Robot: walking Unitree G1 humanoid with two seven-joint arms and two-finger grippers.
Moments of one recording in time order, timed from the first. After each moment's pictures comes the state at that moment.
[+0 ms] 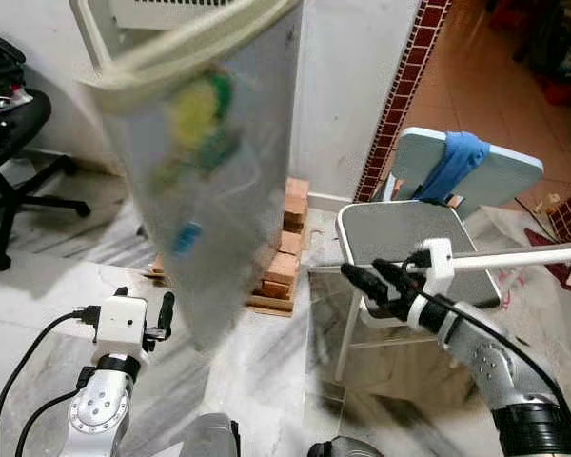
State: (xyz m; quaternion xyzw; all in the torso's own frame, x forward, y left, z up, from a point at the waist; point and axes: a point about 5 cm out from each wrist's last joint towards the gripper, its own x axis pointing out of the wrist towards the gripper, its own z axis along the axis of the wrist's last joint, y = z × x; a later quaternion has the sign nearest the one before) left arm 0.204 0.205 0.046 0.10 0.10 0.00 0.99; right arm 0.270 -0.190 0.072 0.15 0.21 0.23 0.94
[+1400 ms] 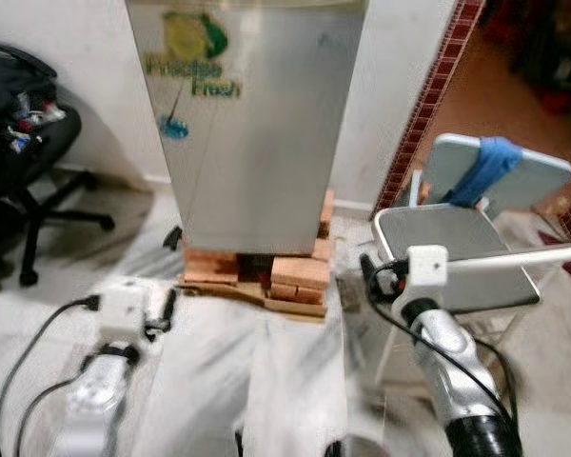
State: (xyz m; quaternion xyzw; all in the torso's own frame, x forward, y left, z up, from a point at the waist) left arm 0.217 0.223 0.049 0.09 0.12 0.00 0.99; right arm 0.276 -0.176 0.067 0.01 0.10 0.04 0.99
